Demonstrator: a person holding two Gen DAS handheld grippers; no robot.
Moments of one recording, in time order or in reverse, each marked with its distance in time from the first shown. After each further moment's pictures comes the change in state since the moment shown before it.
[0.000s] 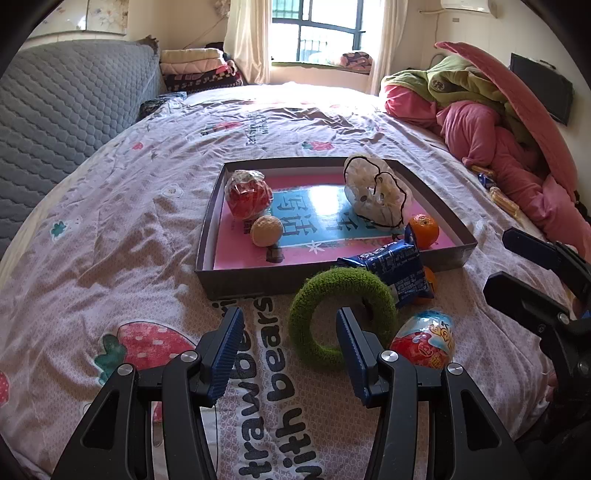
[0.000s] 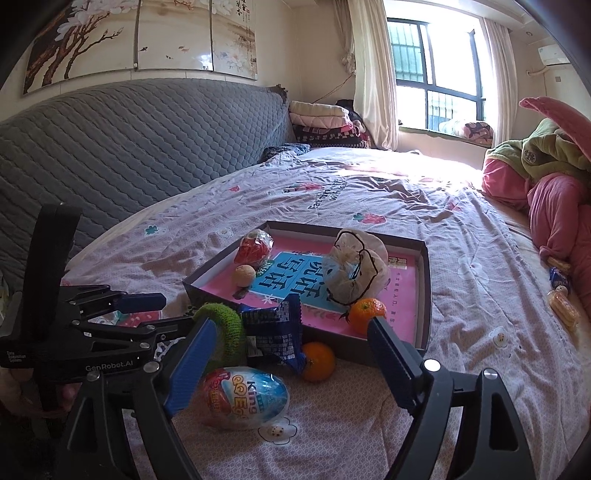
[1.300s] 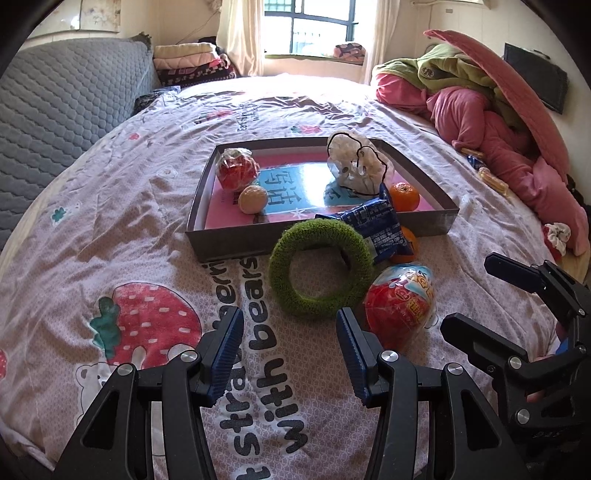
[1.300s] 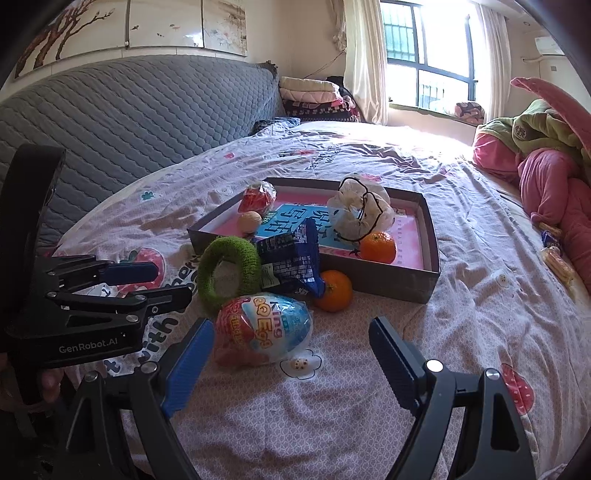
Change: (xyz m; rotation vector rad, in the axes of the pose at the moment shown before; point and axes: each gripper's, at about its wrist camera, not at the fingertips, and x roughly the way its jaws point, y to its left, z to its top) left arm -0.015 -0.013 -0.031 0.021 0.037 -0.010; right arm -0.002 0.025 -0.043 0.014 0.095 -0.061
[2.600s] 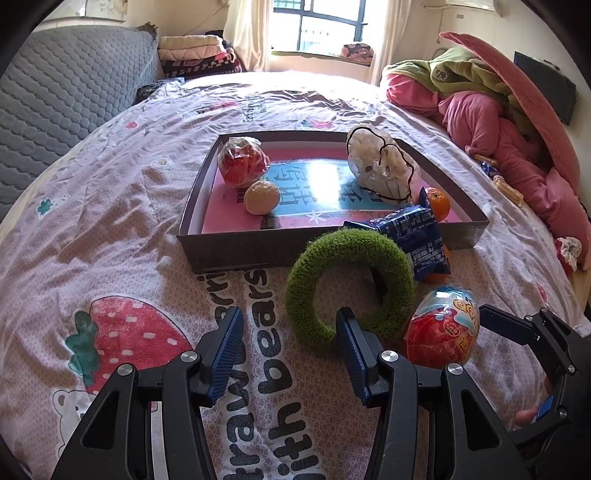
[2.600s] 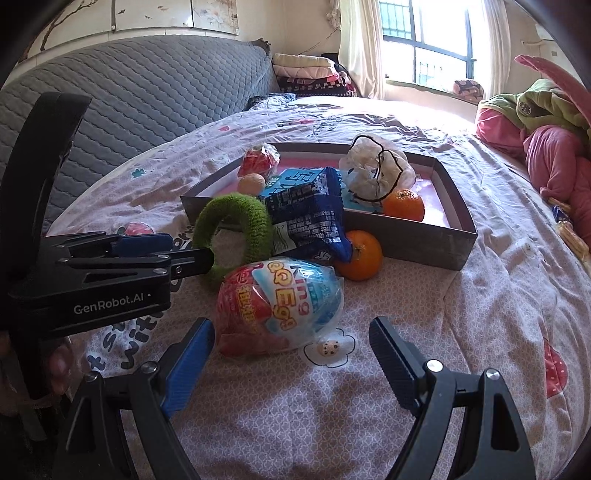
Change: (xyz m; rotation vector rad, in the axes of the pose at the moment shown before) left arm 0.045 0.017 0.014 -0.036 -0.001 -0.014; right arm 0.040 0.015 -0.014 0.027 0.090 -0.006
